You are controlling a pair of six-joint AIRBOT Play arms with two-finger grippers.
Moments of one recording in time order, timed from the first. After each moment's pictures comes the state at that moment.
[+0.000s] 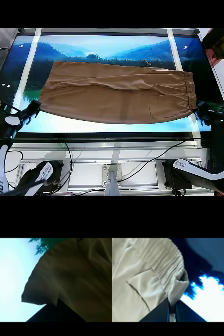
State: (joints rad) left arm 0.43 -0.94 0.47 1.00 -0.35 -1.58; right arm -0.85 -1.28 0.79 -0.91 0.89 1.23
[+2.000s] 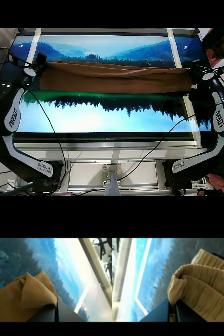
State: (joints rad) left arm 0.17 -1.79 1.41 0.91 -0.08 -1.82; right arm -0.38 -1.76 1.38 -0.99 0.25 1.99
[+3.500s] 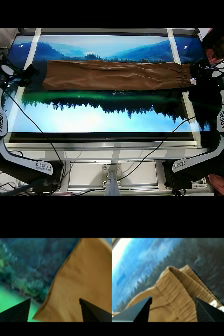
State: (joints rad) left arm 0.38 -1.71 1.48 1.22 -0.78 -1.70; right arm -0.45 -1.75 1.47 -1.12 0.42 1.66
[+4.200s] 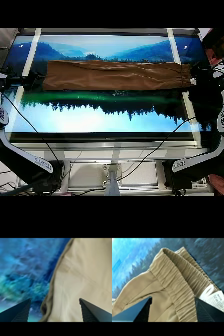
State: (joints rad) left arm 0.50 -1.99 1.68 0.81 -0.99 -1.36; right arm -0.46 -1.75 1.47 -1.12 0.53 1.65
